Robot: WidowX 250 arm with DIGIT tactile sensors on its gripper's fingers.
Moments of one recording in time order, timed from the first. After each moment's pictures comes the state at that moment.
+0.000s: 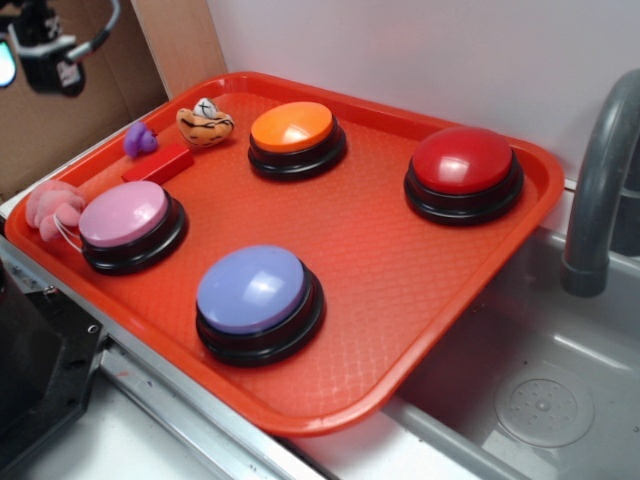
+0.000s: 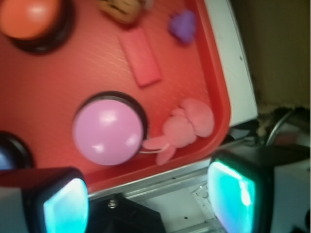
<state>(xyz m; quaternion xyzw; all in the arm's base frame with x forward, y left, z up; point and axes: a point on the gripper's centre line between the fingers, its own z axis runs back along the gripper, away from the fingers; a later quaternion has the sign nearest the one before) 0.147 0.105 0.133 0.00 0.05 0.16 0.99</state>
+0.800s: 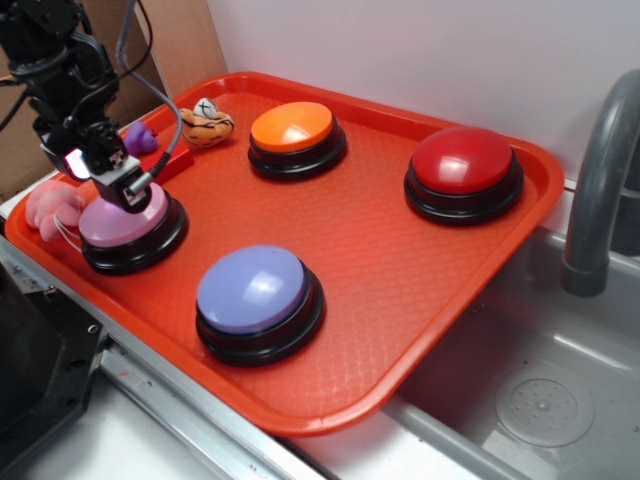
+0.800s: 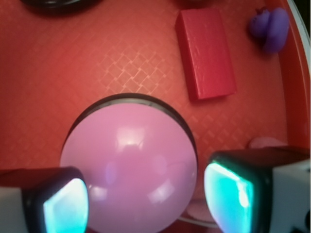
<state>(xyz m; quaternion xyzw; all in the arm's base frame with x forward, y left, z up) 0.160 0.069 0.057 0.02 -0.06 0.03 1.00</state>
